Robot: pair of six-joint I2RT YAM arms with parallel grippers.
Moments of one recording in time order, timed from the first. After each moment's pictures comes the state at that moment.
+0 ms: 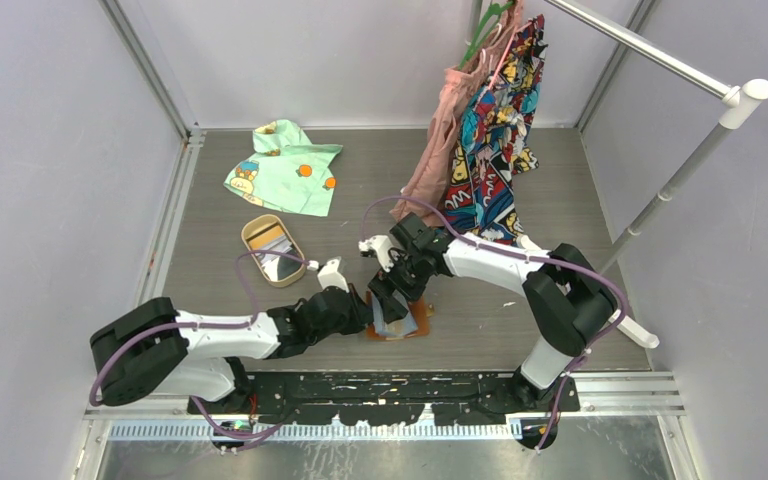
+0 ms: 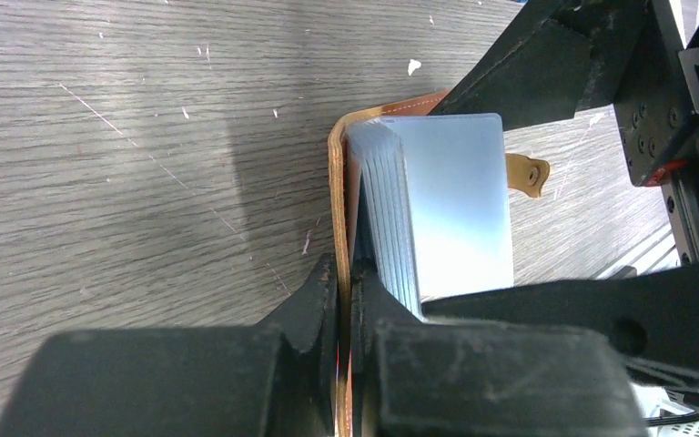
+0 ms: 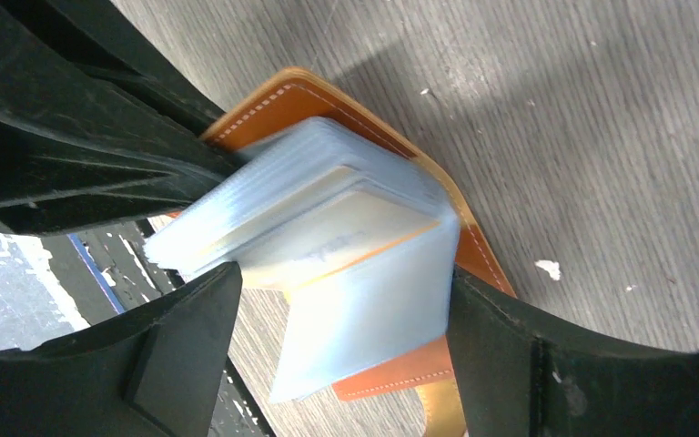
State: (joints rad) left arm -1.07 1.30 0.39 0.28 -0.27 -1.07; right arm 0.75 1.66 1.01 -0.52 -0.48 -0.16
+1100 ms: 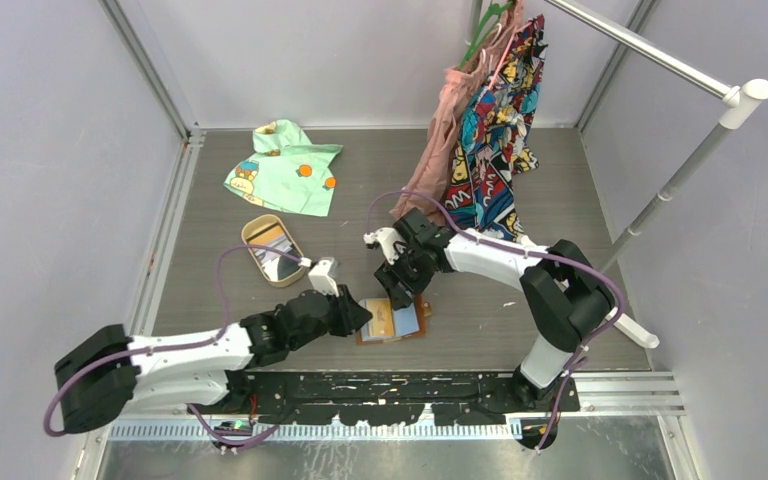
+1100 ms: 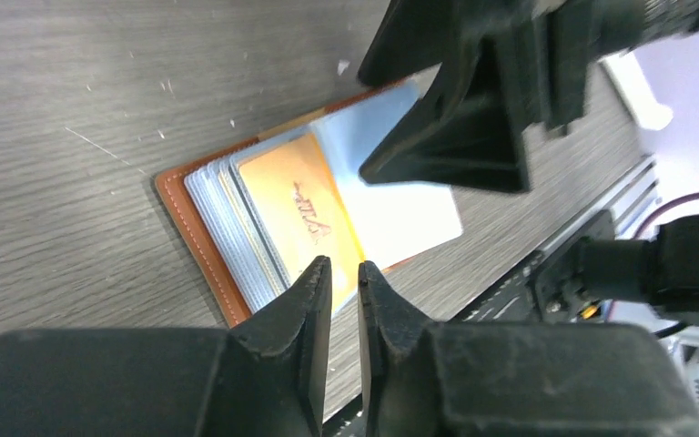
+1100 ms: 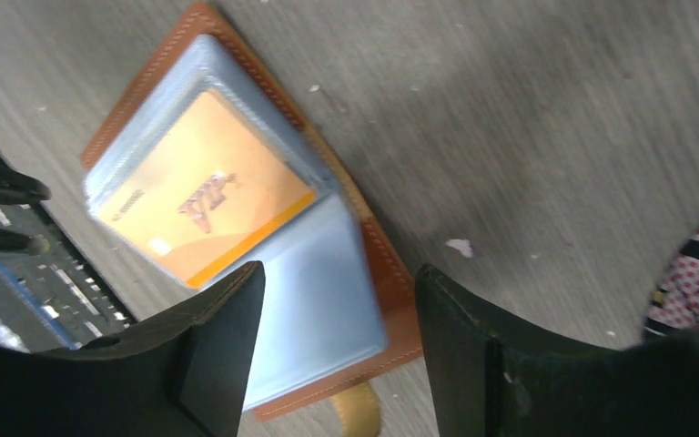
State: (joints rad) left arm -1.07 0.97 0.32 0.20 -0.25 -0.89; right arm 0.72 1.68 1.03 -0.52 -0.39 -0.14
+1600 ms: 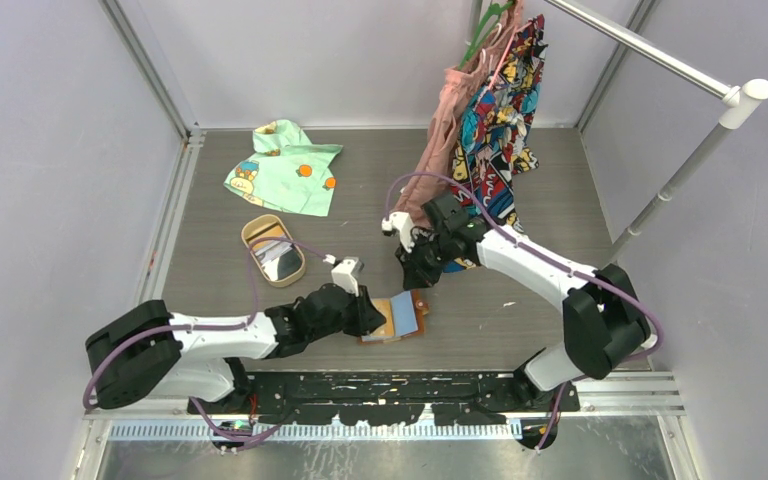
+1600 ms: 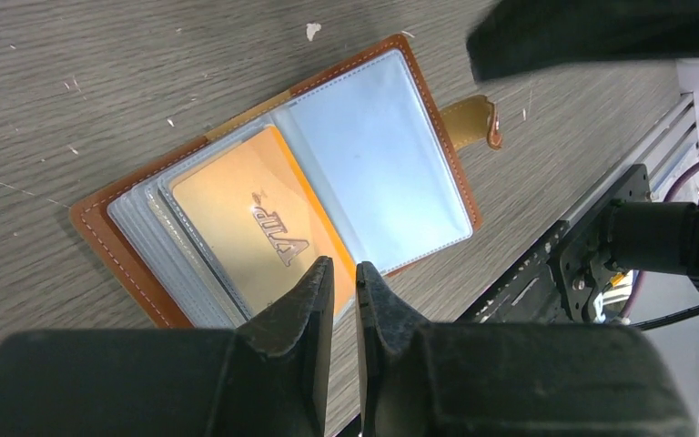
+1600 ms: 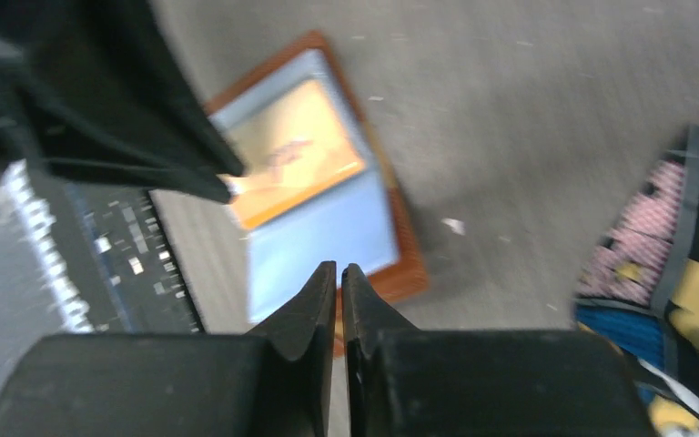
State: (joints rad) left arm -1.06 1.25 0.40 0.32 -0.13 -0.83; right arm 0.60 1.49 1.03 -0.59 -0.52 -0.33
